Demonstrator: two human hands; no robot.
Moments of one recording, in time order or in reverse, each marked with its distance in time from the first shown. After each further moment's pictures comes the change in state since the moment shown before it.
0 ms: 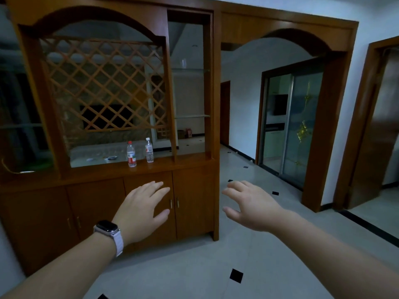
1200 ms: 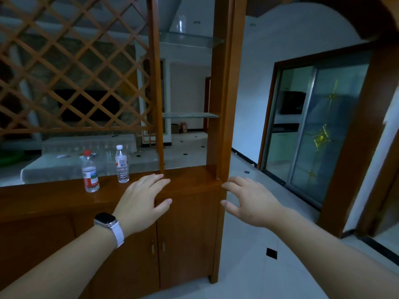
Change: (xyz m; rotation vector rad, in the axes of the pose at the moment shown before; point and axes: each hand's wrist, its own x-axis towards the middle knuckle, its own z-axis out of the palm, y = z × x) left_hand 0.405 -0.201 0.290 -0.156 0.022 -0.074; right_hand 0.436 0.216 0.197 0.013 -0.028 0.081
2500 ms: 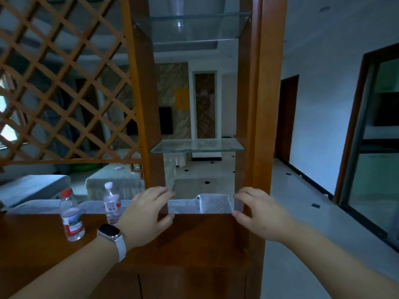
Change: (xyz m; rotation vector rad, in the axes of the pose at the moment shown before) left_hand 0.310 -0.053 0.163 0.297 0.038 -0.130; right_hand 0.359 0.252 0.125 0.268 0.021 -0.257
